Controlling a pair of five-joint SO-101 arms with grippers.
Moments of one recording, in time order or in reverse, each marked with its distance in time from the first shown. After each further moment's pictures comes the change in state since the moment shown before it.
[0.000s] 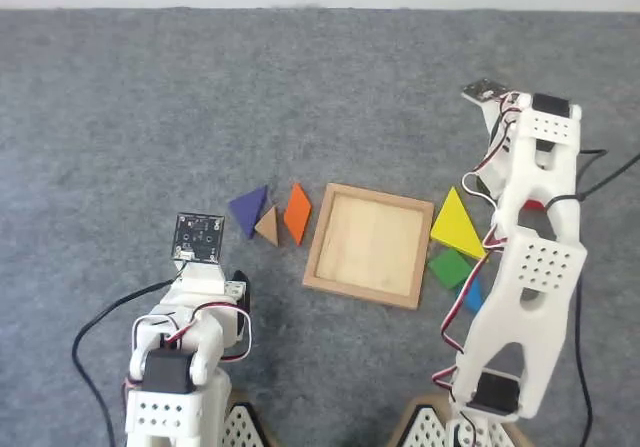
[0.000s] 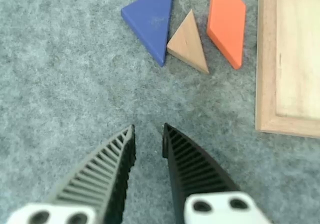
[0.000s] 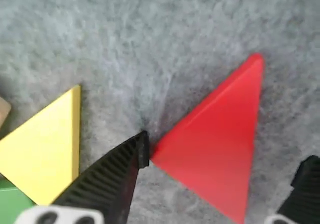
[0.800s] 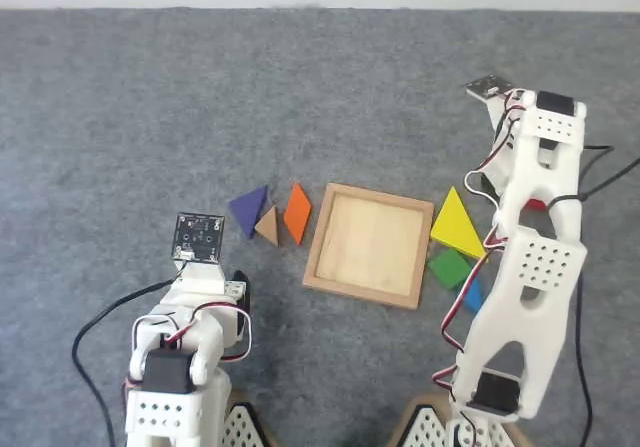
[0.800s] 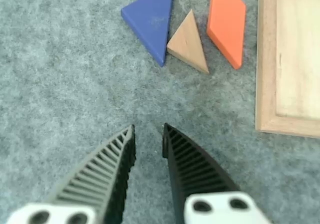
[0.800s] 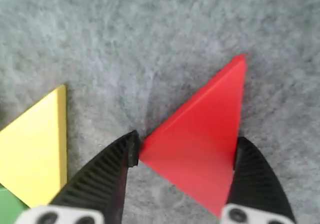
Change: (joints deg) left arm 0.0 0.0 0.0 0.0 0.0; right arm 0.4 1.0 -3.9 1.7 0.4
